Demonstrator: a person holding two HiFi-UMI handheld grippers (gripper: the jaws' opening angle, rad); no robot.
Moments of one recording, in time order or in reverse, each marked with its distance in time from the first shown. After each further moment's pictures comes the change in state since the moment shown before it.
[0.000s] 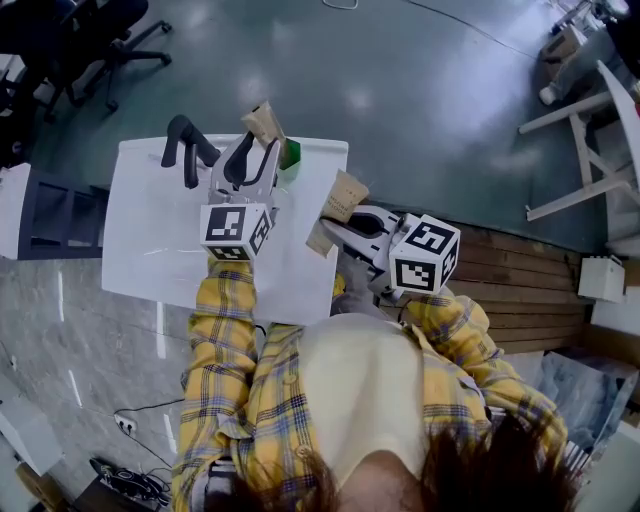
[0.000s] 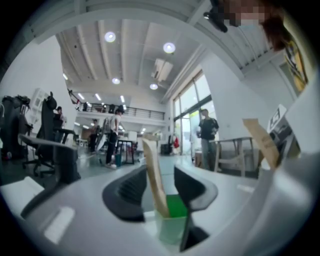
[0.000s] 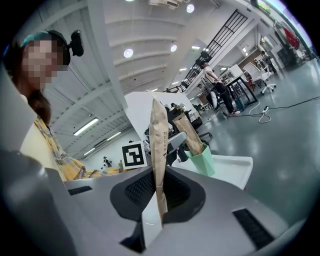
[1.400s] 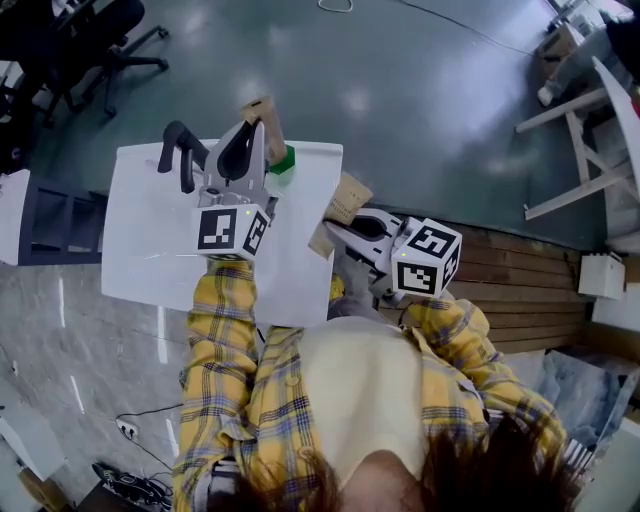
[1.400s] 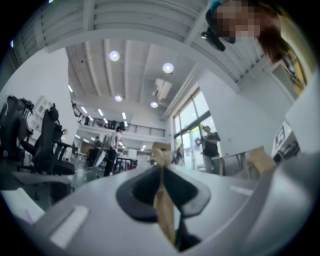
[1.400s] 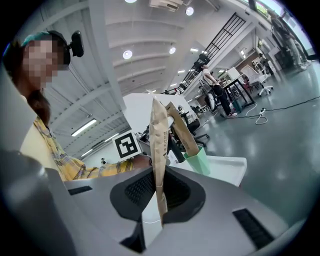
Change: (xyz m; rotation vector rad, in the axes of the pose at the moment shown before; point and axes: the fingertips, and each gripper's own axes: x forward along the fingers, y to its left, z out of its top) left arm -0.004 0.013 0.063 0.003 -0.227 0.016; right arm 0.005 -0.001 0.002 0.003 -0.014 -0.030
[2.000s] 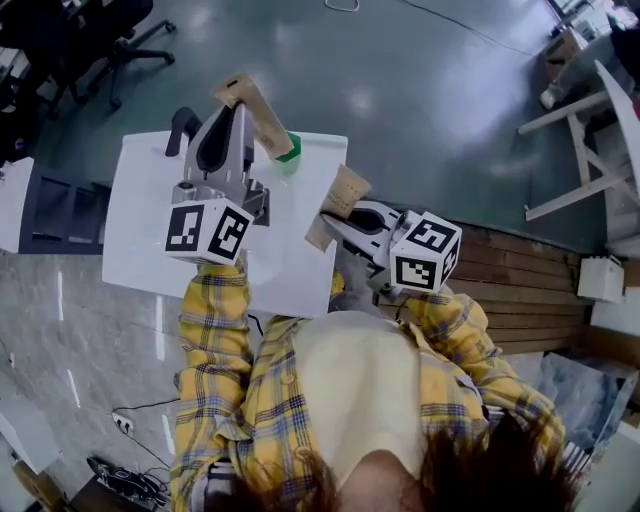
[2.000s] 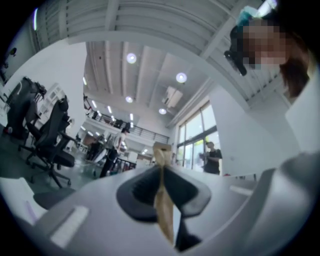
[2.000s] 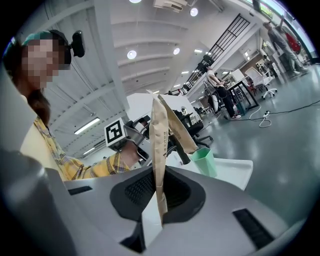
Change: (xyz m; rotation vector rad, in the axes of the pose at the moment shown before) left arm -0.023 -0.002 0.068 -0.182 -0.081 0.025; right arm -0.008 0.018 0.001 -0.035 -0.013 0.027
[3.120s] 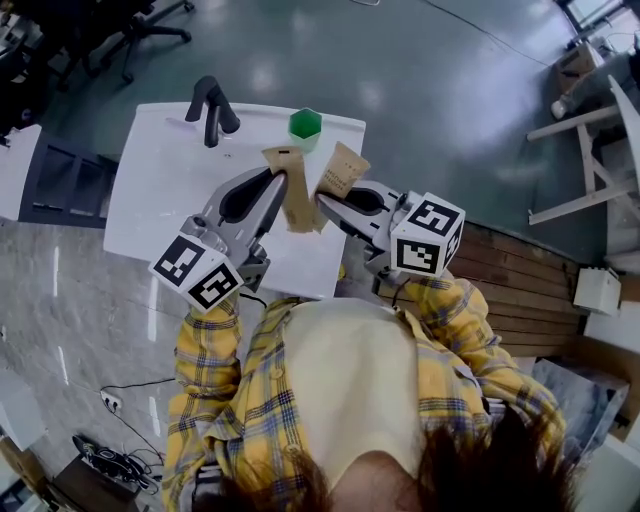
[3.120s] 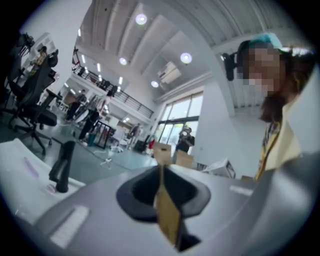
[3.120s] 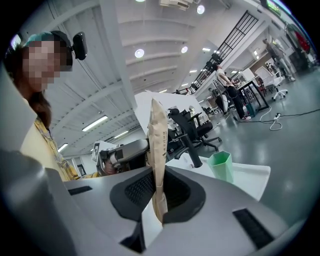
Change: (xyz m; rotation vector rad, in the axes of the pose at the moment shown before) left arm -0.104 -0.063 -0.041 -0.213 0.340 -0.286; right arm 0.022 0.030 0.010 -0.050 0.012 0.081
